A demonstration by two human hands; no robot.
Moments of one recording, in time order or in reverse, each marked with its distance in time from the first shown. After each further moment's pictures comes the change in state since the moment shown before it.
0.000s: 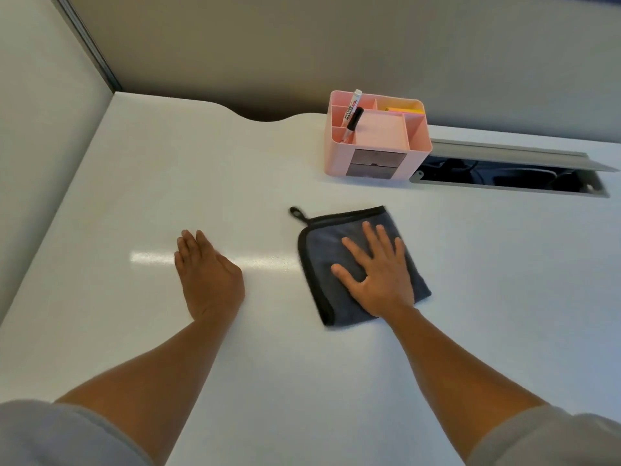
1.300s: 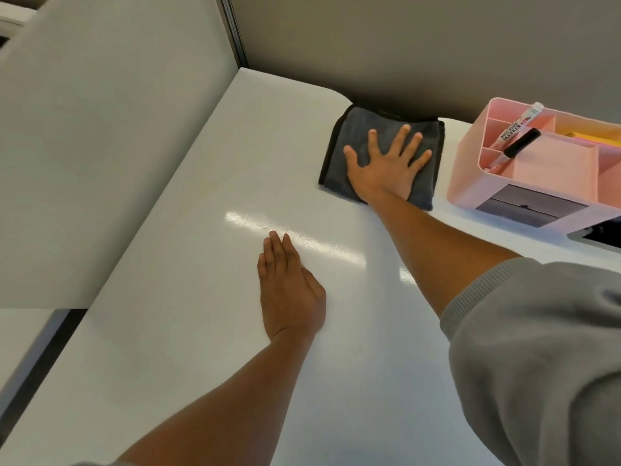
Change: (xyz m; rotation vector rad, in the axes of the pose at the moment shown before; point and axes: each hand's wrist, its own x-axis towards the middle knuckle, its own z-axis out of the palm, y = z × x) left_hand 0.010 0.000 0.014 0.056 0.047 -0.104; right_hand 0.265 -0.187 0.009 0.016 -0.041 0.022
